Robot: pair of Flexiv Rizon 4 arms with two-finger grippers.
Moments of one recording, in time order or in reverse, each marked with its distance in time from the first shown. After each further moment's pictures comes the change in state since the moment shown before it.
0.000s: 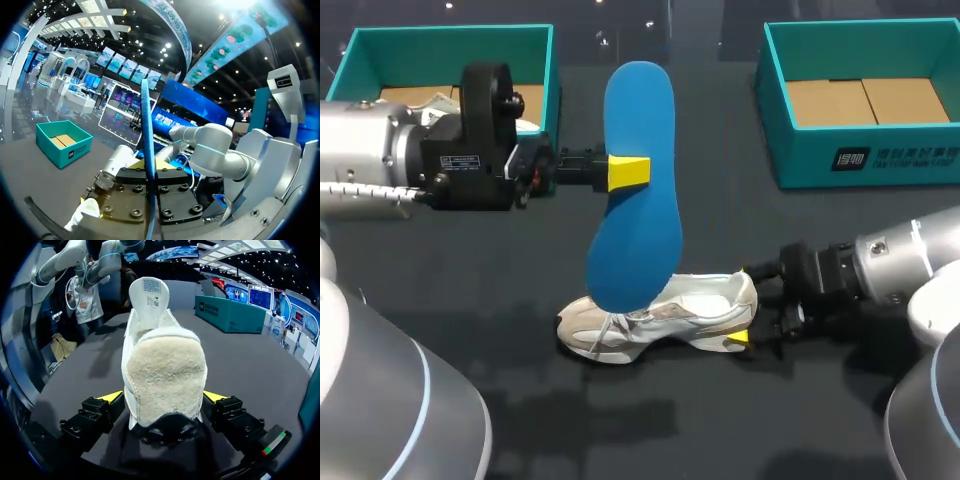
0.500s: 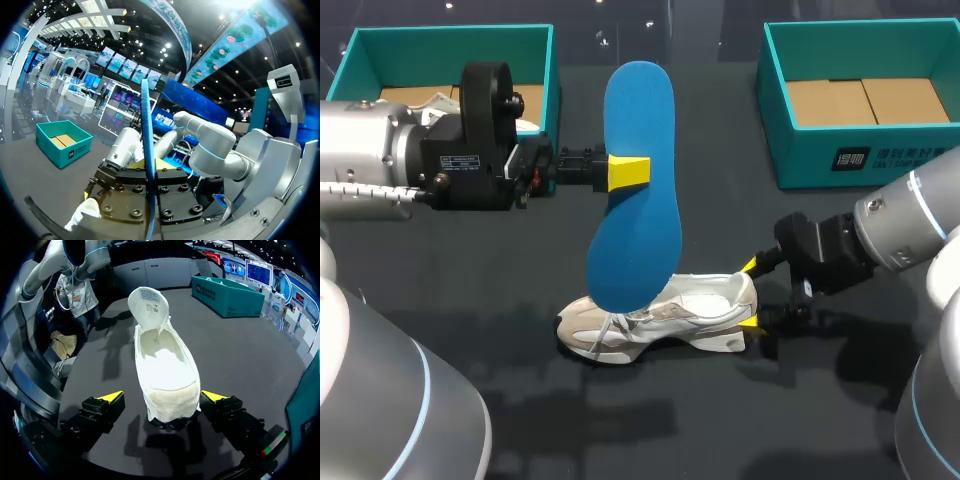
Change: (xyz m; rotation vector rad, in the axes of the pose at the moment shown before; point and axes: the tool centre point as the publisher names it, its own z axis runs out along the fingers) left arm 0.000 0.000 0.000 0.000 0.000 0.000; right arm 0.012 0.032 -0.040 0.236 0.002 0.092
